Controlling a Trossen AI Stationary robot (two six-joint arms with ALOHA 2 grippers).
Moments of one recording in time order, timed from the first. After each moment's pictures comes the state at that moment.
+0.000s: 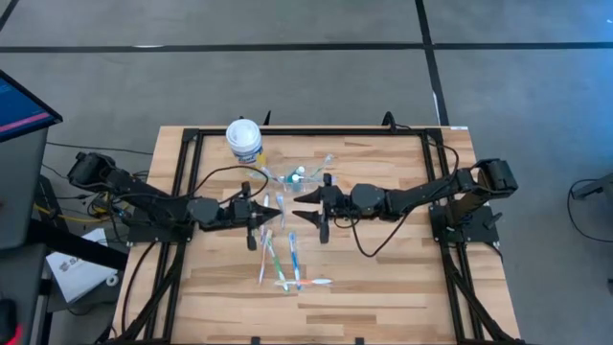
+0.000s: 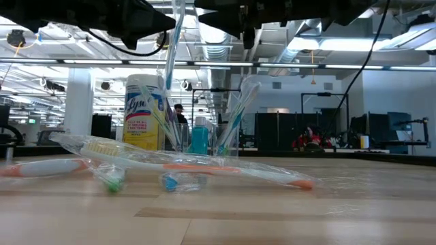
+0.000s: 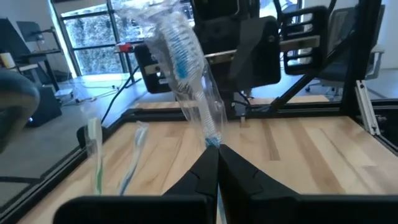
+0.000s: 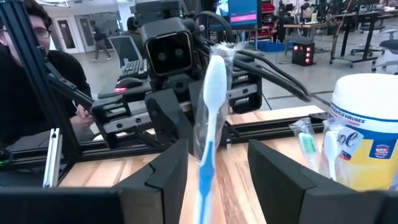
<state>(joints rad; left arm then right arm) -0.29 1.13 0.40 0.70 -0.48 0.07 0.12 1.63 0.91 0.67 0.18 0.12</state>
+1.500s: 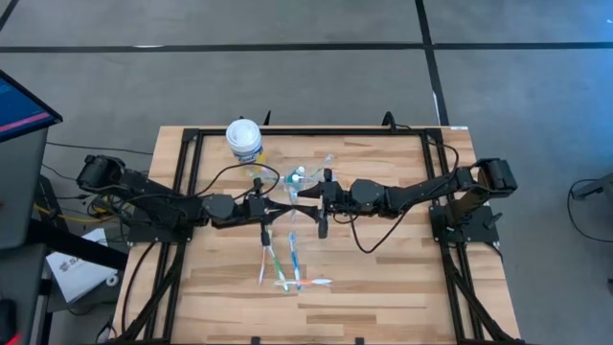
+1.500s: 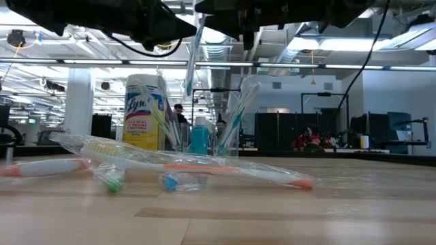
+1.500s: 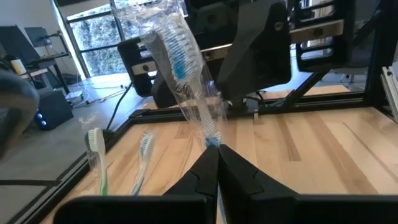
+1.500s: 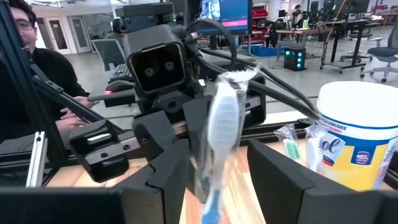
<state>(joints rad) -0.21 1.28 0.50 0.73 -0.43 0.13 0.09 1.63 0.91 0.68 0.18 0.09</state>
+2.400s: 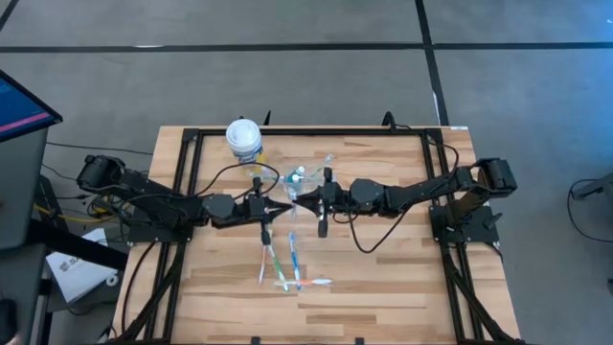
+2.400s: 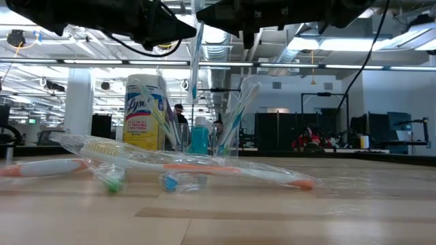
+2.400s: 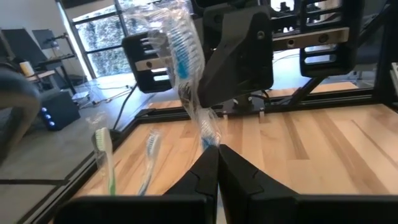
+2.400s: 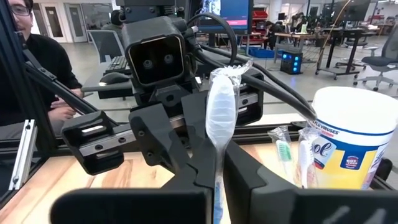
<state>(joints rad) -0.21 1.28 0.49 0.73 -0.45 0.15 0.09 1.63 0.91 0.67 0.18 0.03</state>
